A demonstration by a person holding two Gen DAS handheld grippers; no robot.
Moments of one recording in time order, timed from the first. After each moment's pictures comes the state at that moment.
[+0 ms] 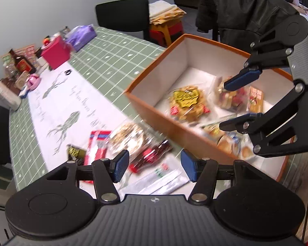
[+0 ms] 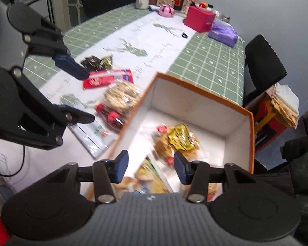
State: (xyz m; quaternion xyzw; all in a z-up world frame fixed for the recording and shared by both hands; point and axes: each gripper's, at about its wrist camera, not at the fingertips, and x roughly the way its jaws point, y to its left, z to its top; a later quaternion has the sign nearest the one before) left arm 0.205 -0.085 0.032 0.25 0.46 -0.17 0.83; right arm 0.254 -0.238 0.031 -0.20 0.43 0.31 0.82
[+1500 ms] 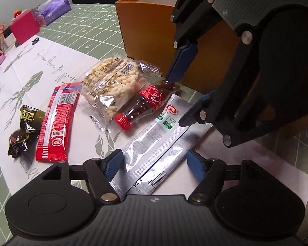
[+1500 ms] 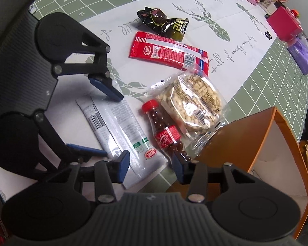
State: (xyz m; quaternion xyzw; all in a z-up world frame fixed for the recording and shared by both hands) left arm 0.222 -0.010 -0.104 0.22 0.47 -0.28 0.81; right arm 0.290 -0.096 -0.070 -0.38 0.48 0.39 0.69
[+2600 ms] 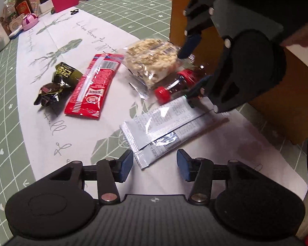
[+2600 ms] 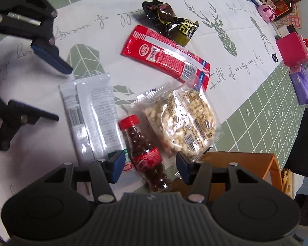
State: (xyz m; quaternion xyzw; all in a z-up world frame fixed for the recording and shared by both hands) left arm 0.207 0.034 -0.089 0.14 0.51 -0.20 0.82; right arm 0.308 -0.063 -0.089 -0.47 0.45 0.38 0.66
